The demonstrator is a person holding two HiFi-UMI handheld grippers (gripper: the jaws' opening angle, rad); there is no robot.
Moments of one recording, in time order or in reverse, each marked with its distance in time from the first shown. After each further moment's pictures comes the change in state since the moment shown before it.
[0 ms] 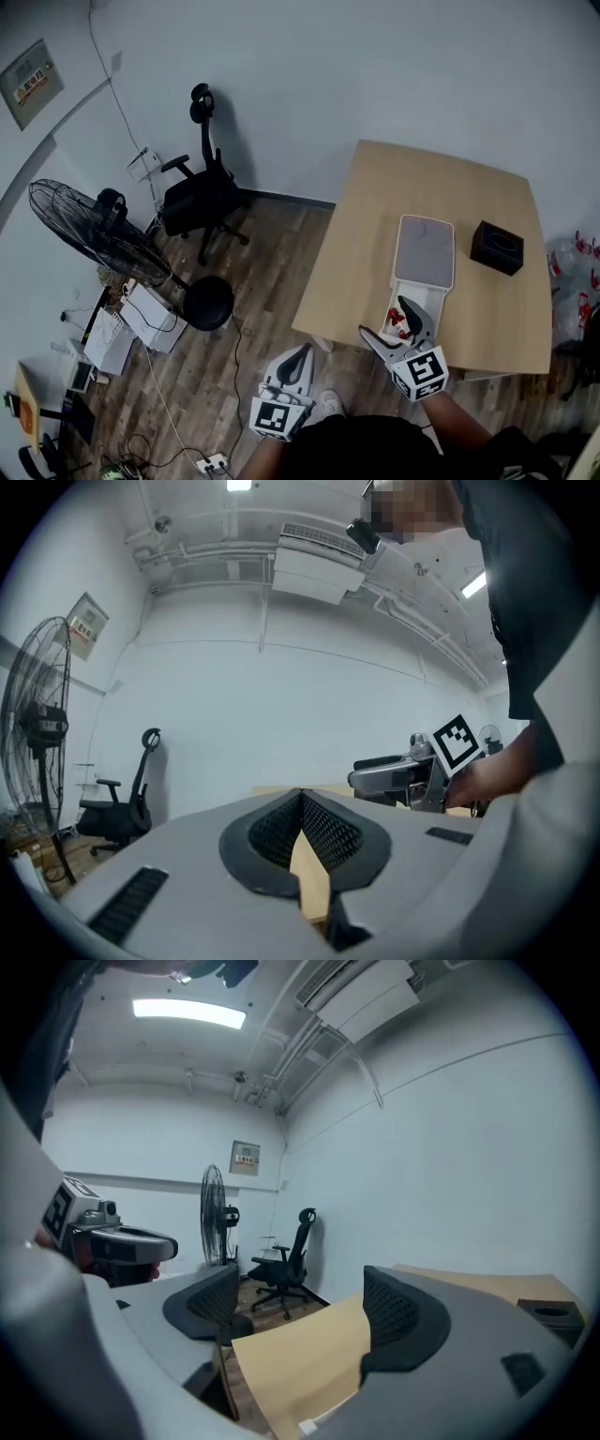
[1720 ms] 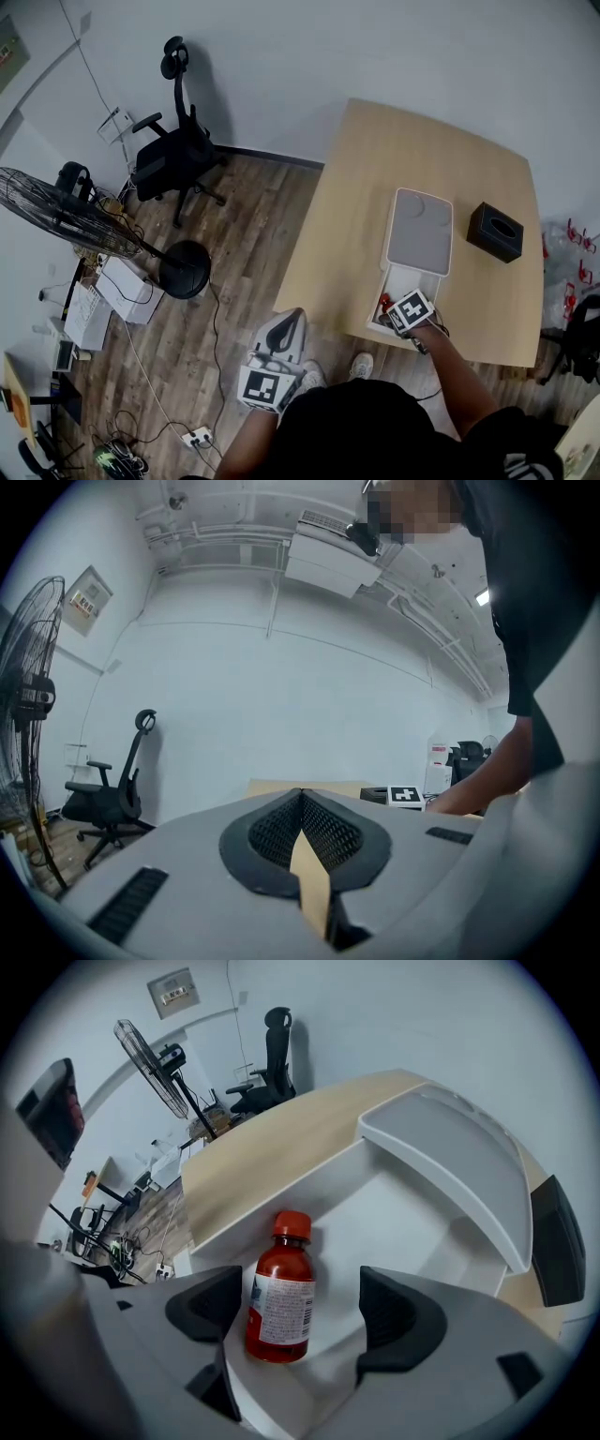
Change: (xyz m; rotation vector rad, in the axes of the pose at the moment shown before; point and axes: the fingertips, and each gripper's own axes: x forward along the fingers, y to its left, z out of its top) left arm 0.075 0.031 -0.017 -0.088 0.042 -0.011; right arm 0.005 -0.097 -0.278 0.155 1.136 0.083
